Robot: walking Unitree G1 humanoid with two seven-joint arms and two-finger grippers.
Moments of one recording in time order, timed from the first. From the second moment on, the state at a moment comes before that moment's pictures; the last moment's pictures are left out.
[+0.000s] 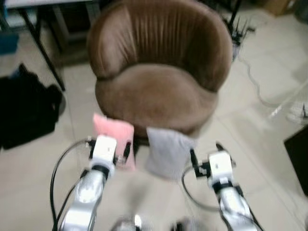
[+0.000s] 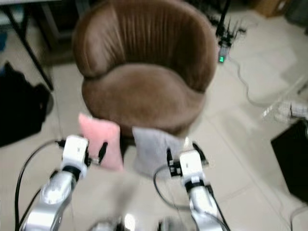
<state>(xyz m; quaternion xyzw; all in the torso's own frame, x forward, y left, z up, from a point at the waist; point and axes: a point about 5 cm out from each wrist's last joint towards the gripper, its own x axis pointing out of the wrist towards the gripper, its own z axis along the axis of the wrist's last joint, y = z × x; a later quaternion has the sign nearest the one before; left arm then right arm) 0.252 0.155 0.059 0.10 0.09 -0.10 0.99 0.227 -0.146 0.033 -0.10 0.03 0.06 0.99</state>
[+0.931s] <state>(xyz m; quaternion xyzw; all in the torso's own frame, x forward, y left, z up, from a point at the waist) 0.247 0.152 0.060 0.15 0.11 -0.10 0.98 0.222 -0.146 0.029 -0.11 0.04 0.09 0.99</state>
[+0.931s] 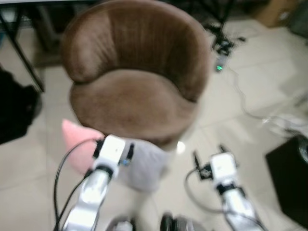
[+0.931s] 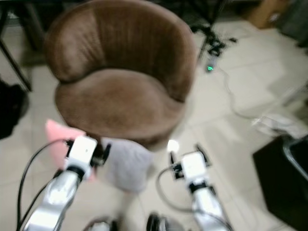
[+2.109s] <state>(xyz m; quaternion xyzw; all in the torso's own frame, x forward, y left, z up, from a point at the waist) 0.248 0.146 0.064 0.16 0.11 -0.09 0.98 0.229 -0.147 0.031 -0.13 0.05 0.11 0.98</state>
